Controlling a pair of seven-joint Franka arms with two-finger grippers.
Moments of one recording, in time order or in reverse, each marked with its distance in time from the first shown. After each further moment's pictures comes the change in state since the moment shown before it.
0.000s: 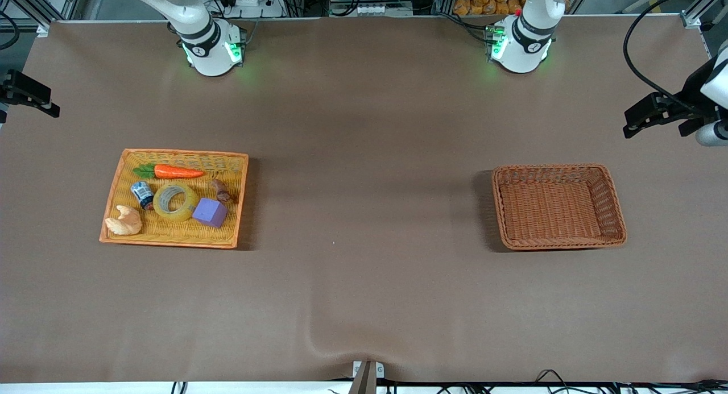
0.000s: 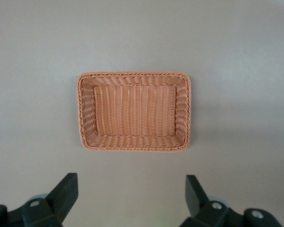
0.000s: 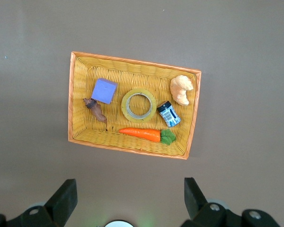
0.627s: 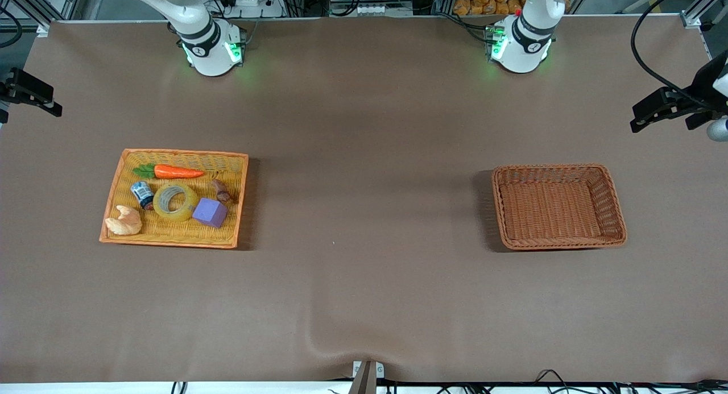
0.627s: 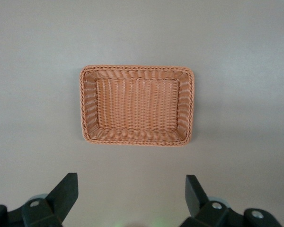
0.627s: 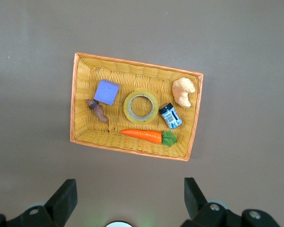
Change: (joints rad) left arm 0.019 -0.003 0.001 0.003 -0.016 -0.030 0.000; right arm 0.000 0.000 0.011 0.007 0.001 0.000 0.000
